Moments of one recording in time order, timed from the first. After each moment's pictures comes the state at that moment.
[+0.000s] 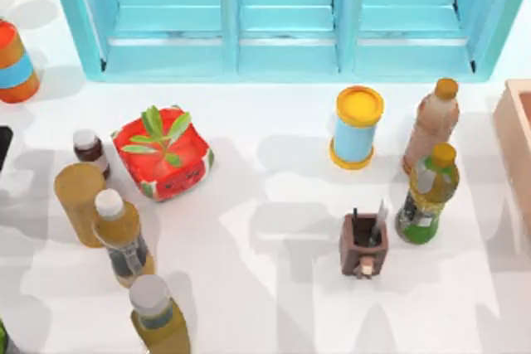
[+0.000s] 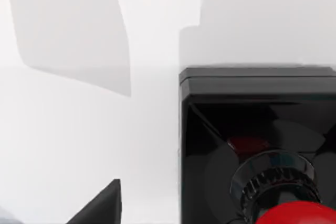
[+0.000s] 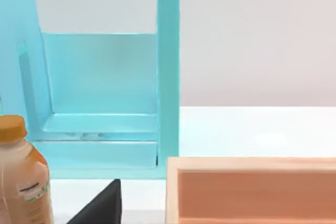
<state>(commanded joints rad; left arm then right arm) 0.23 1.96 1.34 -0.94 0.00 0.26 0.00 0.00 0.00 0.00 0.00 0.00</state>
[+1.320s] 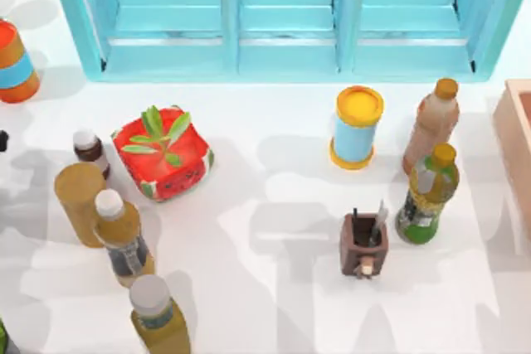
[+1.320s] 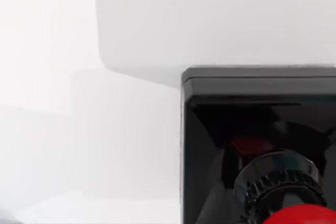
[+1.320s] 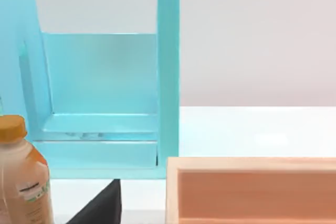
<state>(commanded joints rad) 0.23 1.96 1.34 -0.94 0.00 0.26 0.00 0.00 0.00 0.00 0.00 0.00</state>
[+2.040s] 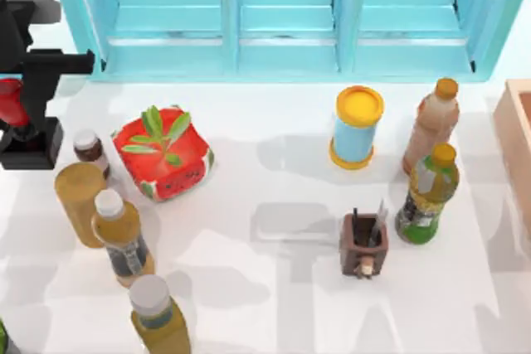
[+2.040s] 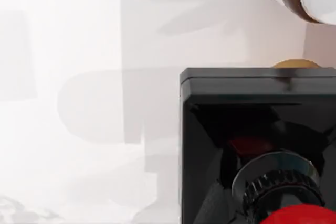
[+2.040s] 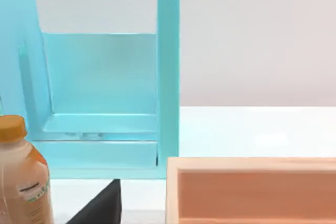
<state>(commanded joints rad) -0.10 1.90 1.69 -1.40 0.00 -0.07 0.00 0.00 0.00 0.00 0.00 0.00</state>
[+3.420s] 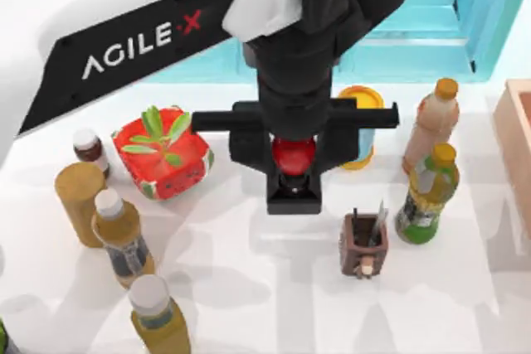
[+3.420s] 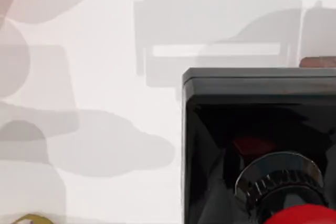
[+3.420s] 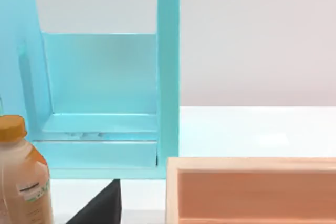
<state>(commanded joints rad) -0.83 2.04 1.87 -1.33 -0.02 -0.78 0.00 0.00 0.00 0.00 0.00 0.00</state>
